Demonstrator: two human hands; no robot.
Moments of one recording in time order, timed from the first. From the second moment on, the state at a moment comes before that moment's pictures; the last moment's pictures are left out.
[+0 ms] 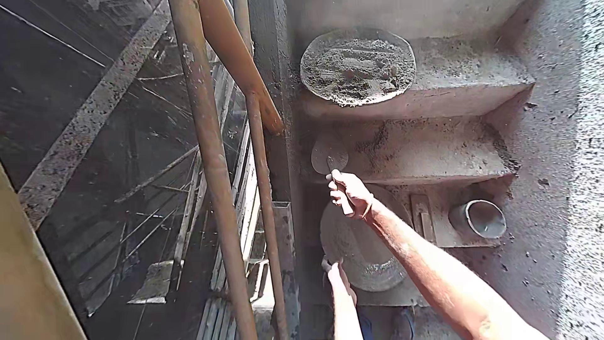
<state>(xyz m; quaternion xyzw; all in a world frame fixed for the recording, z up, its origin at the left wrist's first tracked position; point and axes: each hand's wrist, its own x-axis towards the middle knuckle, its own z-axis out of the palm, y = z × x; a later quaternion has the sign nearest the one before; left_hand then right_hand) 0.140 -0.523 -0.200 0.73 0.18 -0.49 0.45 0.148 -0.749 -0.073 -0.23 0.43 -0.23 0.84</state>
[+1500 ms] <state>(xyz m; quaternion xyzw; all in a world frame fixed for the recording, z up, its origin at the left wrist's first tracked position) 0.146 -0.533 -0.204 0.78 0.18 -0.47 0.38 0.136 -0.695 -0.020 -0.34 0.35 -0.33 0.81</state>
